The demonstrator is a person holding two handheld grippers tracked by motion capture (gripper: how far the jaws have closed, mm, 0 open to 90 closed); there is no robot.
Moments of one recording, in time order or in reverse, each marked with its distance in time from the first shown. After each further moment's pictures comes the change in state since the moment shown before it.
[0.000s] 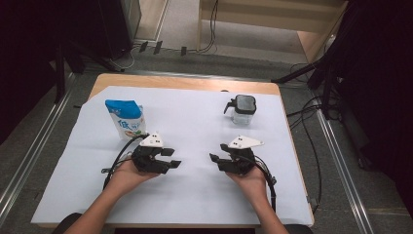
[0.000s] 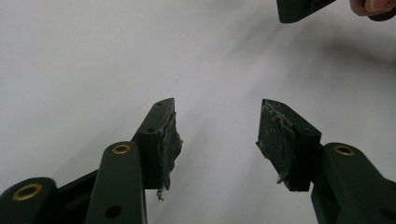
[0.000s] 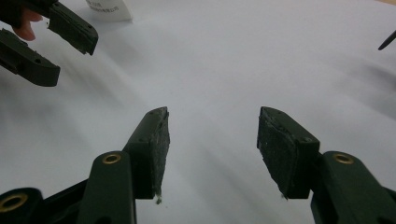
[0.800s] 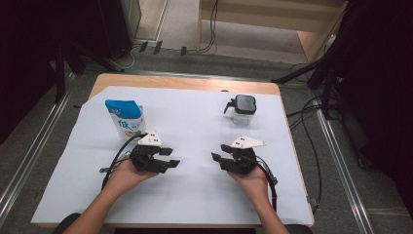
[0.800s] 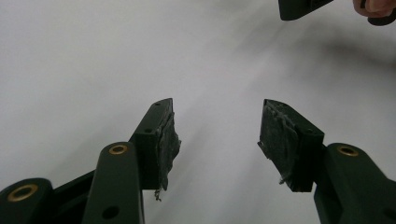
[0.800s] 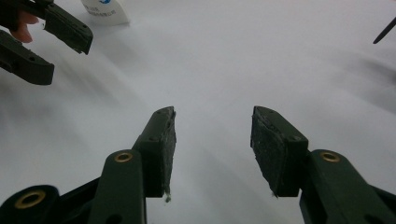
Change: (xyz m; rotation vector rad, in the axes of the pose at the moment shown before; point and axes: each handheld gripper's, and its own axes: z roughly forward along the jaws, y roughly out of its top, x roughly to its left) left arm 0.002 0.001 -0.003 0.004 0.003 -0.016; right arm -0.004 -0.003 -0.002 -0.011 0.001 0.031
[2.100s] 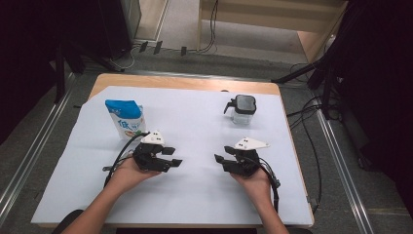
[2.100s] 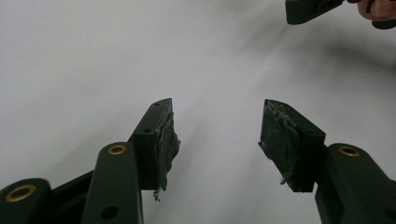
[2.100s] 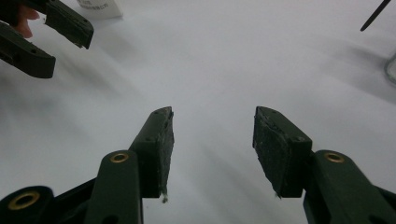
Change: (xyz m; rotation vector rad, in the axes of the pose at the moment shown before) left arm 0.002 0.003 0.006 0.000 -0.025 -0.010; right arm -0.003 -0.005 -0.006 0.013 -0.018 0.014
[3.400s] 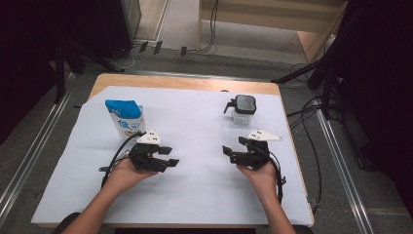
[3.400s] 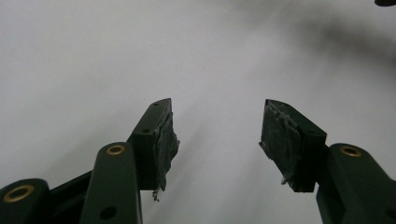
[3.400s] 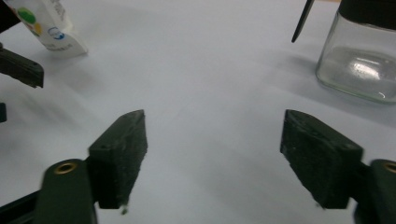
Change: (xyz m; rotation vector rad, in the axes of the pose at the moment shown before) left arm 0.000 -0.003 -0.009 0.001 0.029 -0.005; right arm -0.028 0.012 -0.012 -0.046 -0.076 0.131
